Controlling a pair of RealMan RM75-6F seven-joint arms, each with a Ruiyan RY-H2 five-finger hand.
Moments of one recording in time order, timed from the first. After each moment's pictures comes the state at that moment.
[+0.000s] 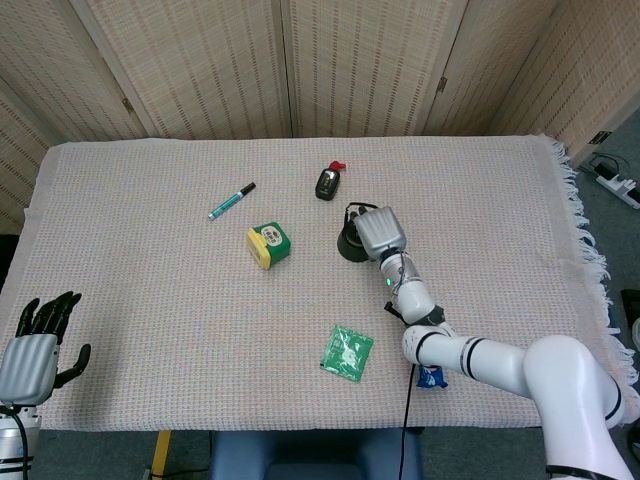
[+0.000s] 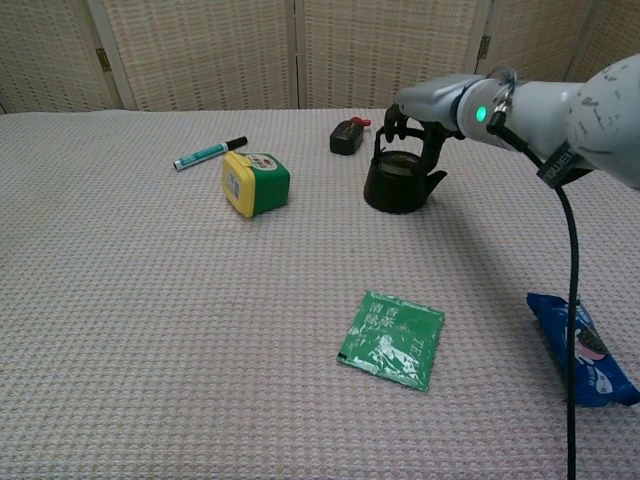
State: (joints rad) left arm -0.11 -1.19 -0.07 -1.66 1.44 1.48 0.14; right arm 1.15 -1.63 0.18 -1.17 -0.51 0.81 -0.77
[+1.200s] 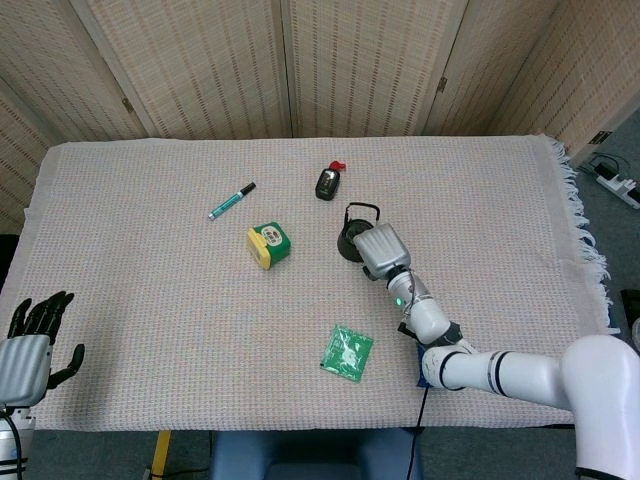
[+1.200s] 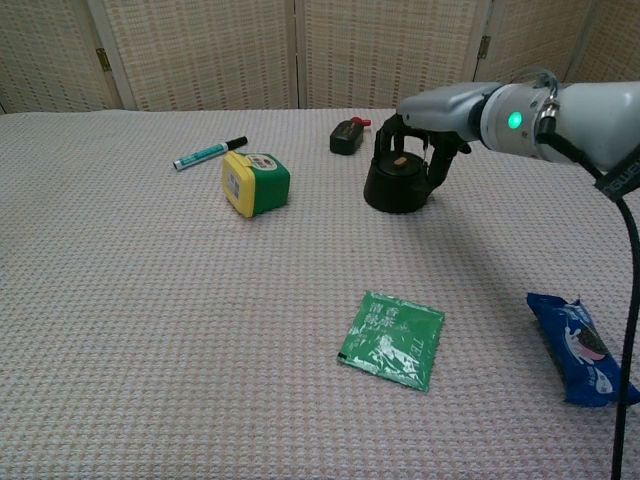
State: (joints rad) left arm -0.10 -1.18 -0.07 -1.65 1.44 1.49 0.12; right arm 1.08 -1.48 0.13 -1.45 -0.62 0.87 -0.68
